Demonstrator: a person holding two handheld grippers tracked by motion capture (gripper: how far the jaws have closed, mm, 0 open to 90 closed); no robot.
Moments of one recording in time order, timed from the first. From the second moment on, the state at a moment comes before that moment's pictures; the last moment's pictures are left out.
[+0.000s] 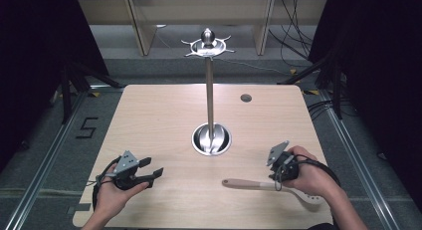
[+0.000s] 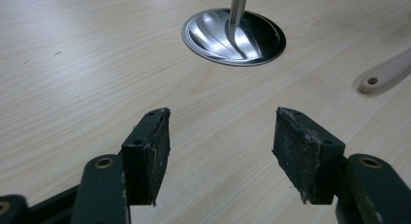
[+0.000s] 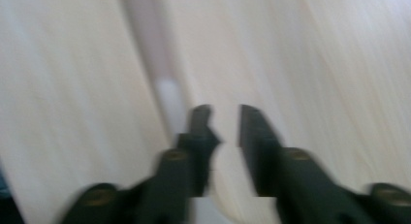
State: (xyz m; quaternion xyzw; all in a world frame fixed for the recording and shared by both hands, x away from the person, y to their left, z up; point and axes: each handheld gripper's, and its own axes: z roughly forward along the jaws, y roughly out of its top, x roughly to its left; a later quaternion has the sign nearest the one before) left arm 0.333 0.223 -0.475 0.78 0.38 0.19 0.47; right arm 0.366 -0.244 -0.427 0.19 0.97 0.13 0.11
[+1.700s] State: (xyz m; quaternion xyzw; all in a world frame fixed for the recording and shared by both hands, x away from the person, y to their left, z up) left arm 0.332 0.216 -0.473 0.78 0.37 0.18 0.47; right arm 0.356 -0.254 -0.470 0.40 0.92 0.00 0.07
